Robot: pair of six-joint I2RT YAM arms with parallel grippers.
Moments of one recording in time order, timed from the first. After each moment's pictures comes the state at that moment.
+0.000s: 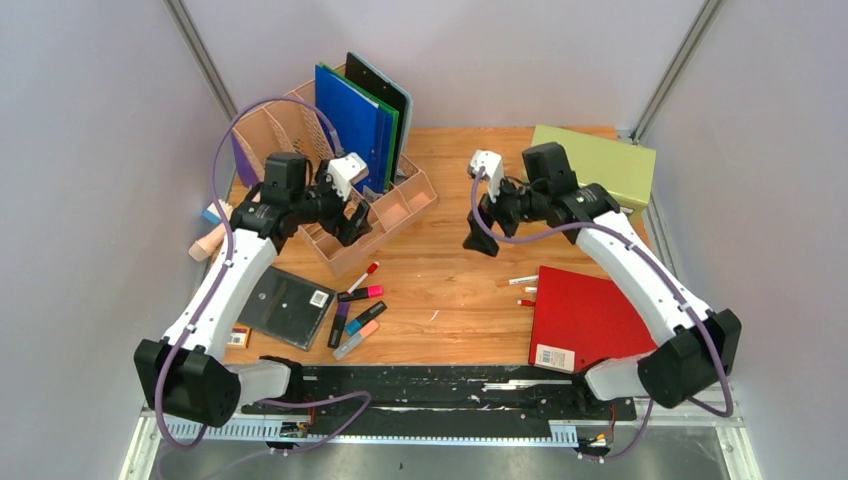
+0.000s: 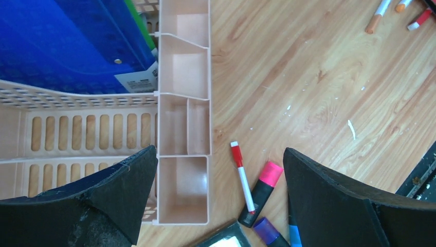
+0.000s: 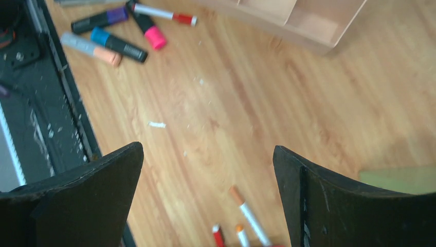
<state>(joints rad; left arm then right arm) -0.23 1.23 1.17 -0.61 0.51 0.42 0.46 1.40 1.39 -0.69 -0.60 -0.40</state>
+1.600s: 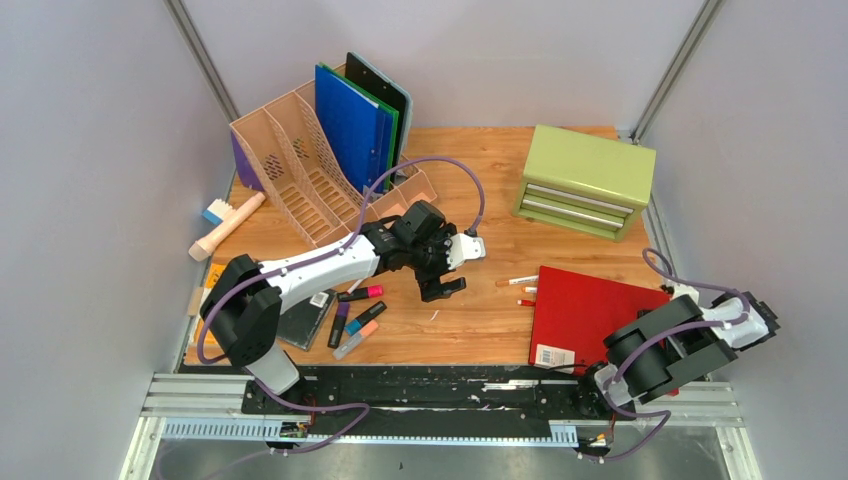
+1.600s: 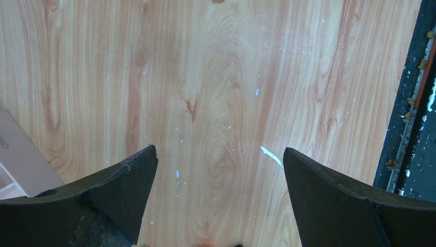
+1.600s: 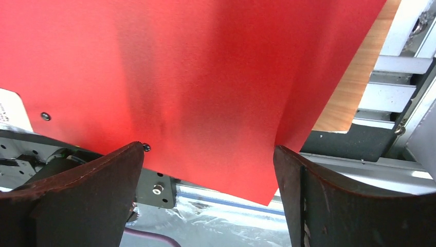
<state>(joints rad) -0.86 1.61 1.16 -0.45 0.33 0.50 -1.16 1.31 0.79 -1.09 -0.33 -1.18</state>
